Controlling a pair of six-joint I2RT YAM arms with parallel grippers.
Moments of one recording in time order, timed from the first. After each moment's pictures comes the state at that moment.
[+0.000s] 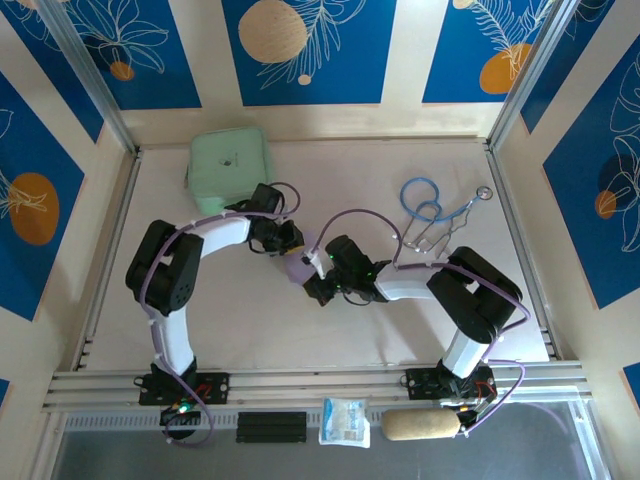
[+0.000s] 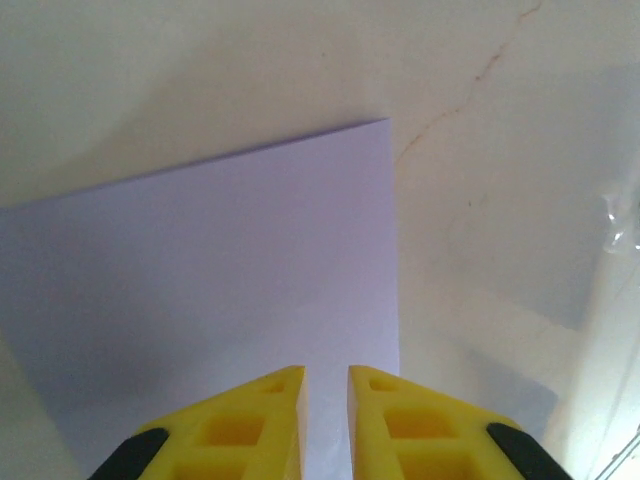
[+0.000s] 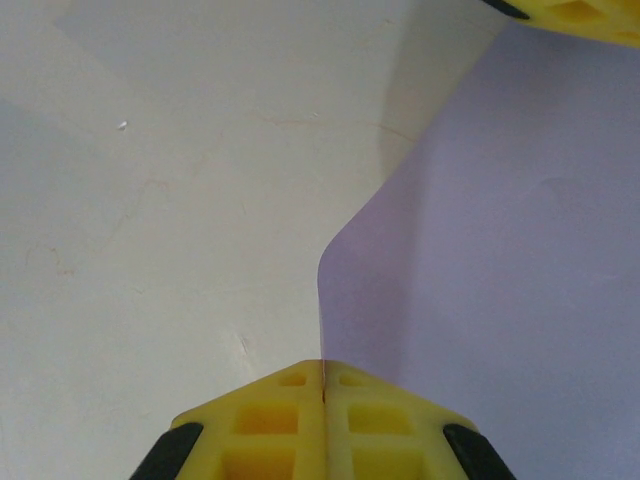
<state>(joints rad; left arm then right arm) -0.47 1.92 1.22 -0.38 0.45 -0.73 0.80 1.69 0.73 0.17 -0.37 0.13</state>
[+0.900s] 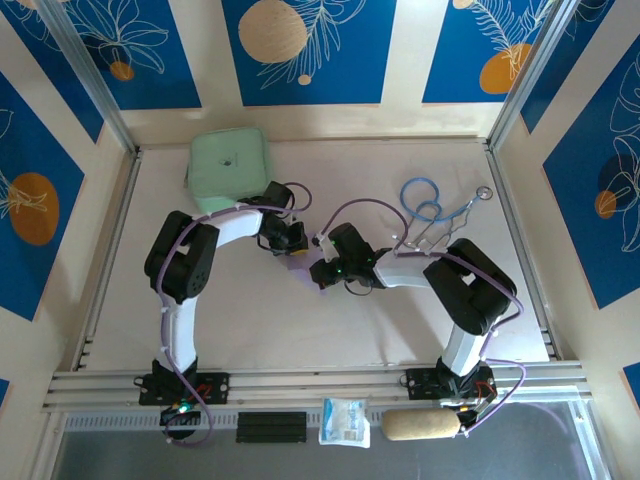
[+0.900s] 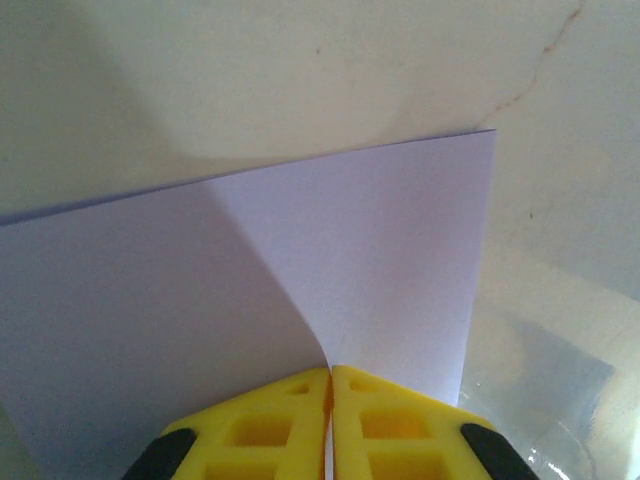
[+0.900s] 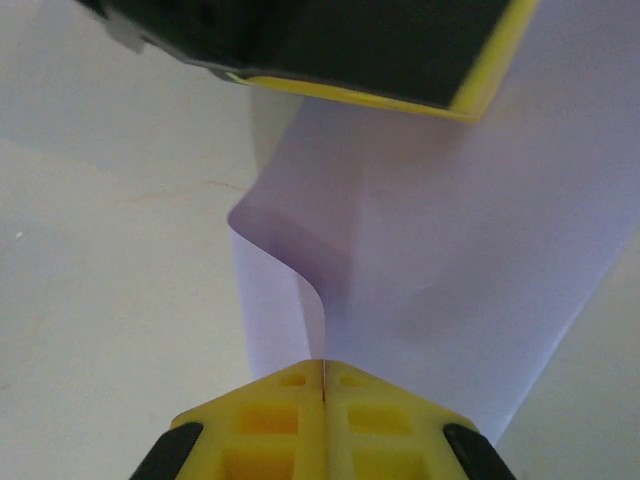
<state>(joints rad) -0.49 2.06 1.35 -0.50 0.45 -0.62 0.72 1.75 0.82 0.07 -0.29 0.34</state>
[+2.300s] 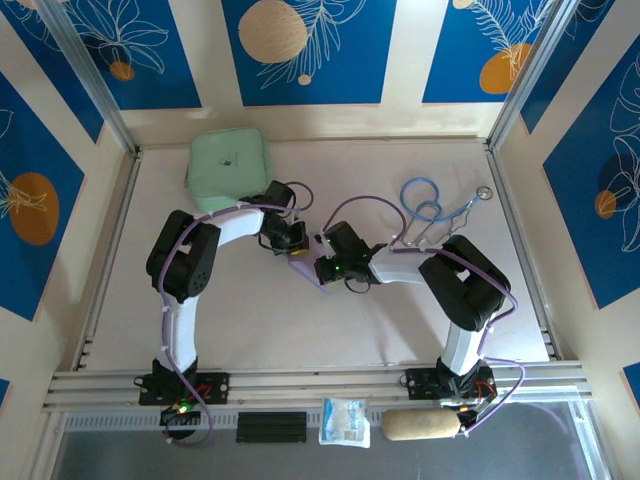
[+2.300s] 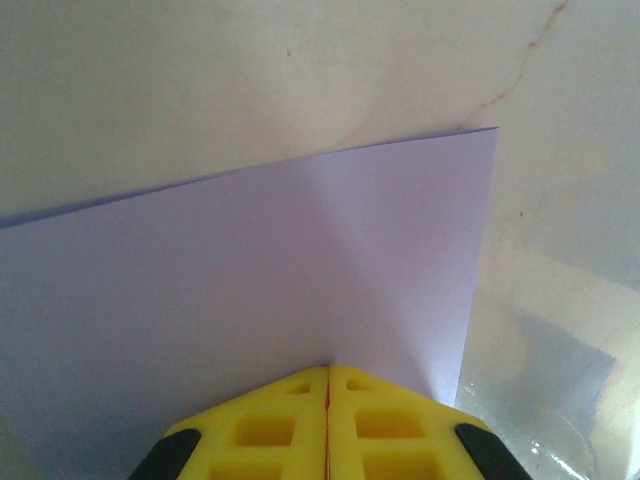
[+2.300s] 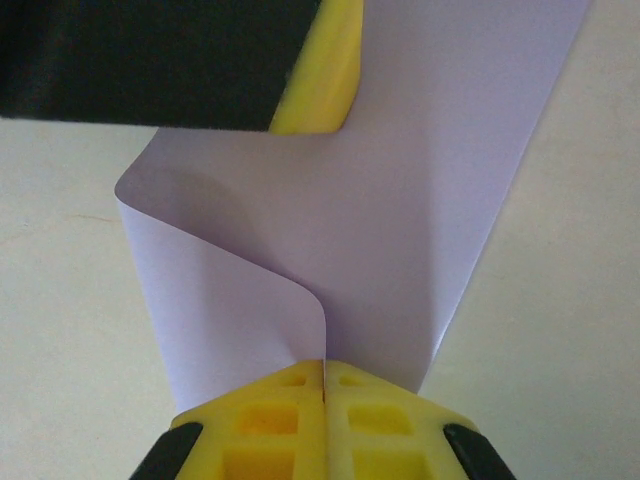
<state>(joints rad) -0.49 2.07 1.37 -0.51 0.46 -0.60 0.73 1.78 0.88 -0.02 -0.15 0.38</state>
